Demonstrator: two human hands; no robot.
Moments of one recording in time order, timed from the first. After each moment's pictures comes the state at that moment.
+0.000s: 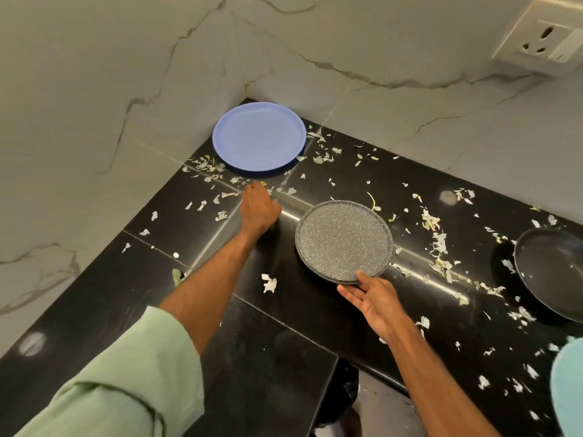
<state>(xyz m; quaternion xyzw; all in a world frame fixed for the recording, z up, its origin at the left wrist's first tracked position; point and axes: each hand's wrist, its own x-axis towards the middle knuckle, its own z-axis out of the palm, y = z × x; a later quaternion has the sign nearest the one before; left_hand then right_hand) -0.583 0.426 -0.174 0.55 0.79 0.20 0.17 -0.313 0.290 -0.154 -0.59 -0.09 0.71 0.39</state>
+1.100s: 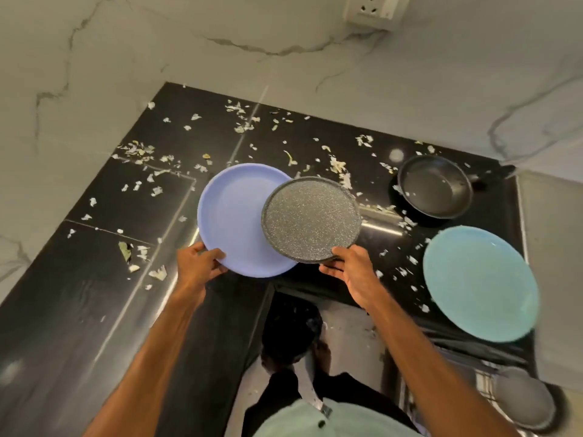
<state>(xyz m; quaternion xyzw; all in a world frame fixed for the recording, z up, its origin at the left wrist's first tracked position) -0.488 0.176 -0.093 0.20 0.71 0.43 0.52 -0.192 0.174 -0.090 -0.62 -0.19 0.64 0.41</state>
